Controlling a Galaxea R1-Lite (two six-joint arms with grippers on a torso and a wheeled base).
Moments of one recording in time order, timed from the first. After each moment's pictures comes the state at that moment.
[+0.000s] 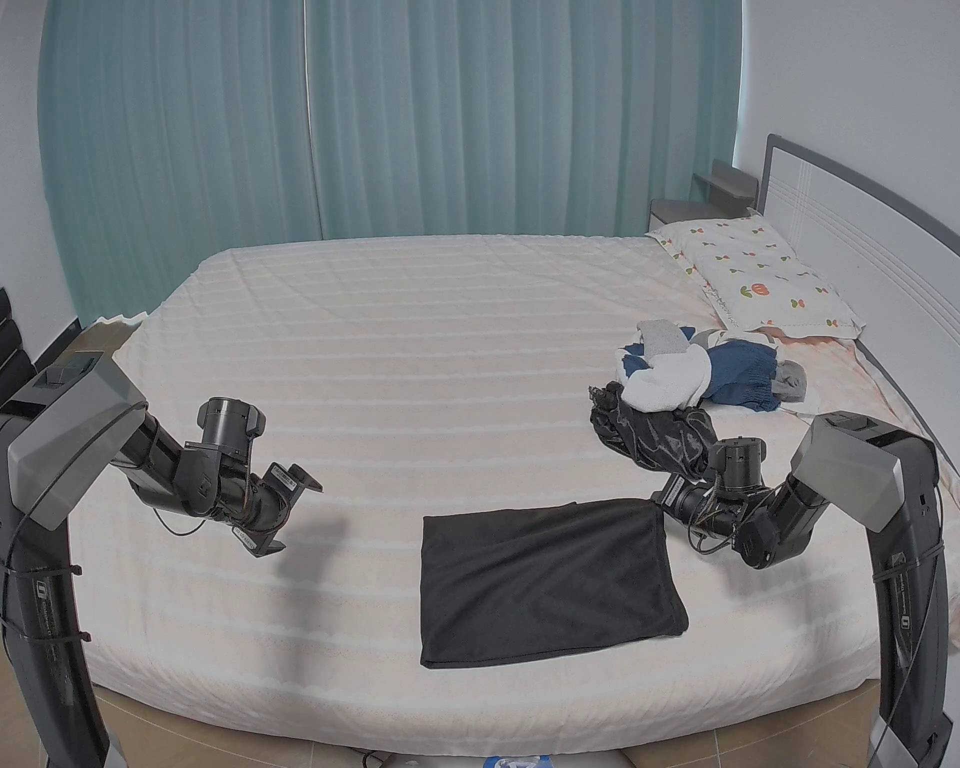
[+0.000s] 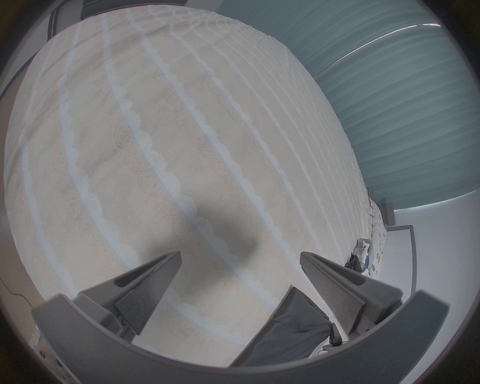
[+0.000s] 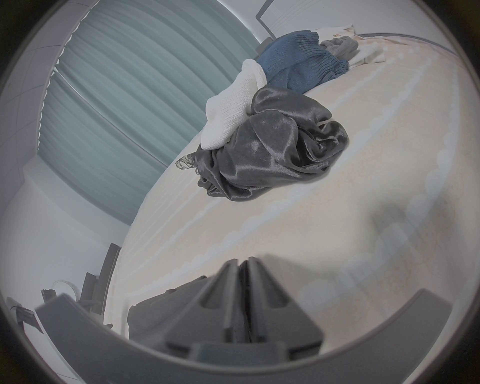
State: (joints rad) left arm -0.07 2.26 -1.15 -0.23 -0.14 -1.04; right arm 0.16 2.57 -1.16 -0.91 0.14 0.71
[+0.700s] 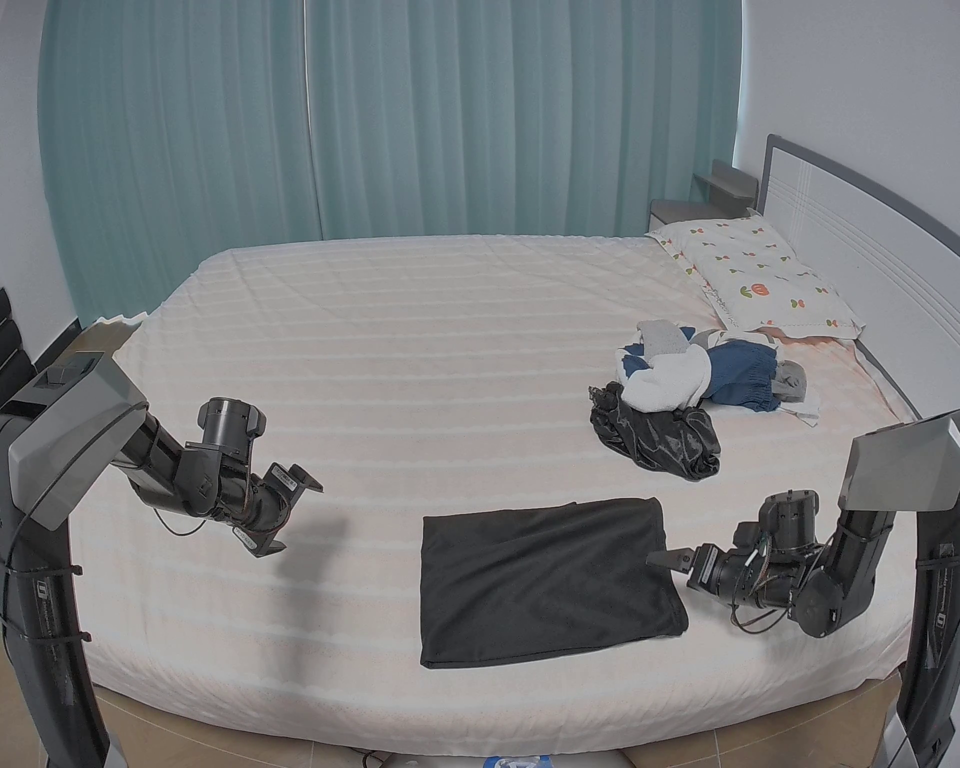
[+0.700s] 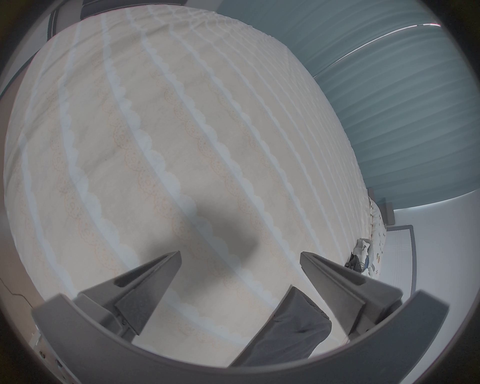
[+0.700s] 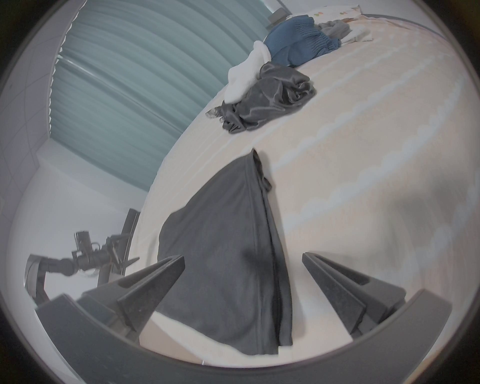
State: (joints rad) left arm -0.07 2.27 -1.15 -0.23 -0.14 -1.04; right arm 0.17 2.34 -0.51 -1.20 0.34 0.65
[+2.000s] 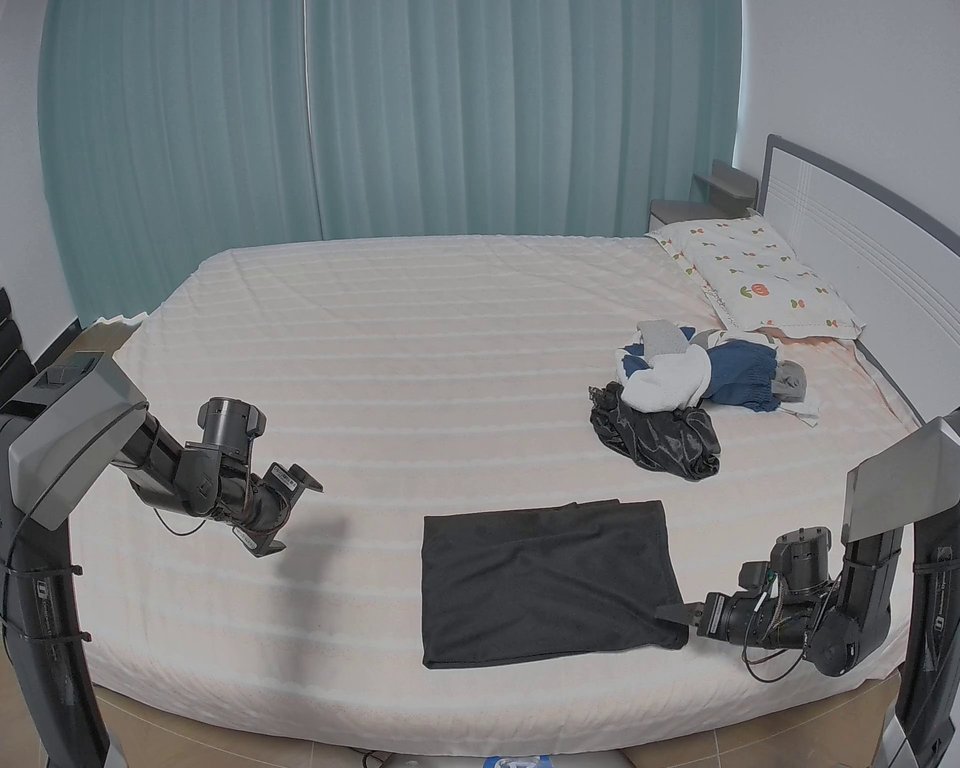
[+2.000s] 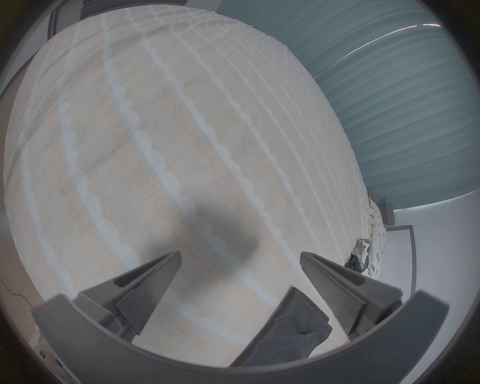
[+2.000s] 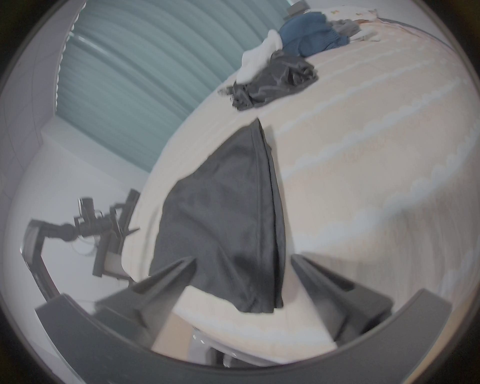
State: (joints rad) left arm -0.07 2.27 -1.15 -0.23 -0.14 -1.04; right arm 0.20 2.34 -0.26 -1.38 0.37 0.54
